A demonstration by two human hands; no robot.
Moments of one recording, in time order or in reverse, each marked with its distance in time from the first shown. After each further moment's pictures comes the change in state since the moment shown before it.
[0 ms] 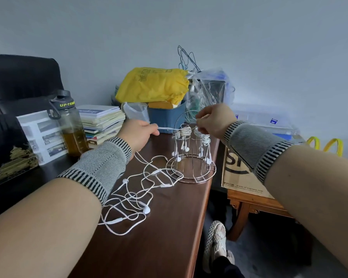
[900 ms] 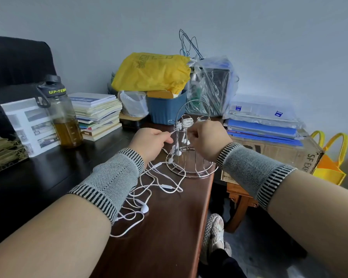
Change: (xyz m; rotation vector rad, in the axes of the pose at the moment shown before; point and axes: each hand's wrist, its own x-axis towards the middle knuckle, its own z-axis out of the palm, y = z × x) left_hand -0.007 -0.022 0.038 -0.053 -0.095 -0.060; right_hand -0.015 0.029 0.048 -0.610 -0.039 -0.316
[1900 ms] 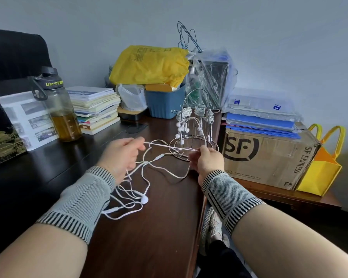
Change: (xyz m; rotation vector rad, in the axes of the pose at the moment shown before) left_hand -0.023 -0.059 -0.034 -0.367 0.049 -0.113; right_hand -0.038 0.005 0.089 1.227 0.261 0.914
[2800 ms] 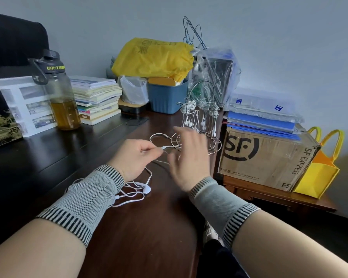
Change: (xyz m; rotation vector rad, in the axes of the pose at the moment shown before) left_hand -0.014 -0.023 0.006 0.477 -0.120 0.315; right_hand -0.050 0.013 0.016 -0.814 -0.069 -1.186
